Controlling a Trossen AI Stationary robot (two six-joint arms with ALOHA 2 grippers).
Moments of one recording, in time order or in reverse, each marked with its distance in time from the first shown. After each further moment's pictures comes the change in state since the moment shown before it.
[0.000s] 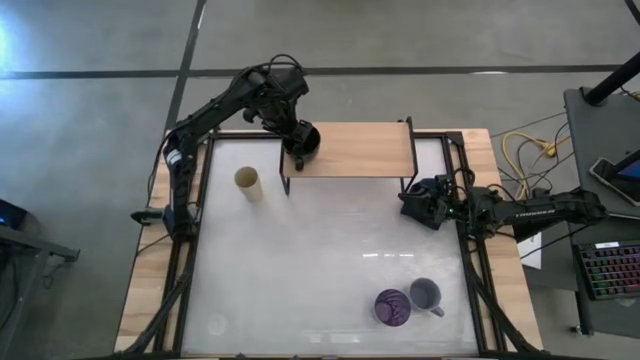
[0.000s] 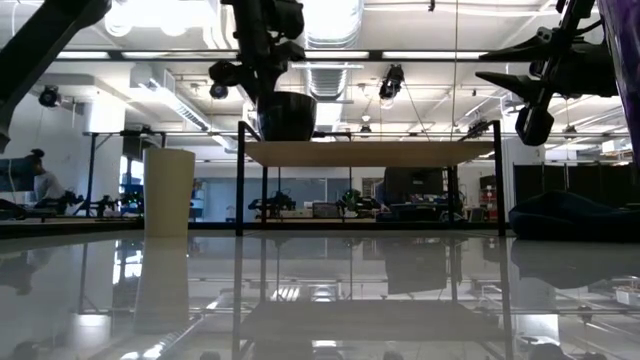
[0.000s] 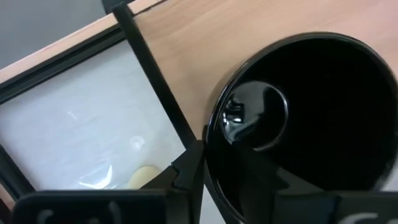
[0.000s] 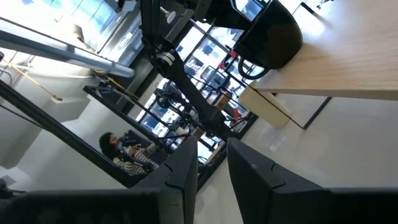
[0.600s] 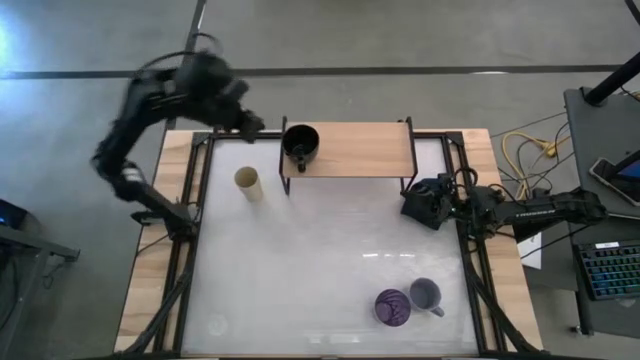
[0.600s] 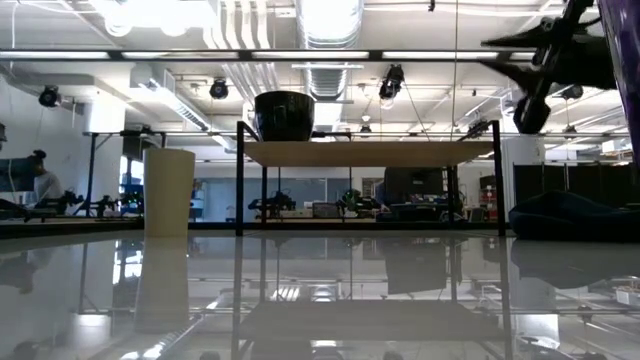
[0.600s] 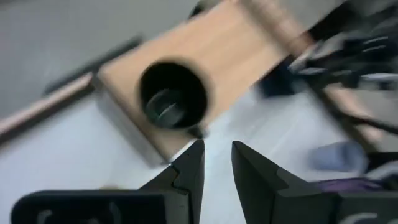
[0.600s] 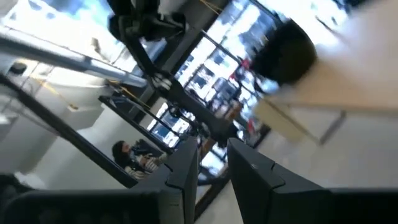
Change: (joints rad) left arm -0.139 -0.466 -0.001 0.093 0.038 0.037; right arm 0.001 0.000 0.007 0.090 0.003 -0.037
